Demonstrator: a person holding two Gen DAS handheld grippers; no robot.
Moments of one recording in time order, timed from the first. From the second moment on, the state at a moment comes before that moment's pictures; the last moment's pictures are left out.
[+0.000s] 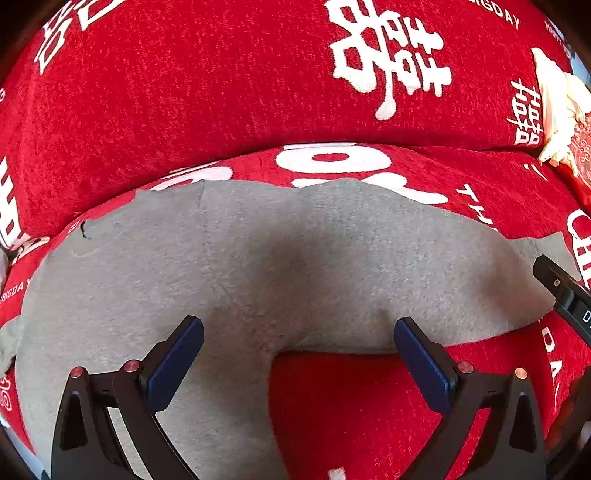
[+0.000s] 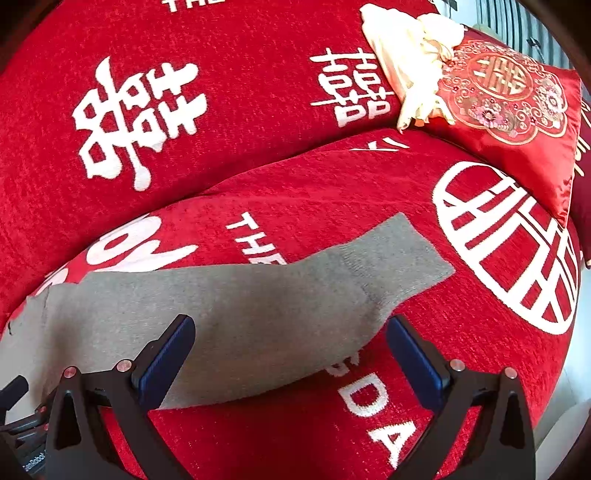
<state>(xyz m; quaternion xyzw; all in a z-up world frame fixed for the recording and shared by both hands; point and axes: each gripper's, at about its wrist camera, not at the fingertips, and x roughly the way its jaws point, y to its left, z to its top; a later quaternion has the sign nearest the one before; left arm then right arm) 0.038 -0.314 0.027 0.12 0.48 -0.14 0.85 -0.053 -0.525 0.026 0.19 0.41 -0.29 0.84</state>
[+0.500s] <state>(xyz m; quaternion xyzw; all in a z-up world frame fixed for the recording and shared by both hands) 0.044 -0.334 0.016 0.13 0.48 -0.16 0.85 -0.069 -0.583 -0.010 0.31 0.38 -0.32 0.81</state>
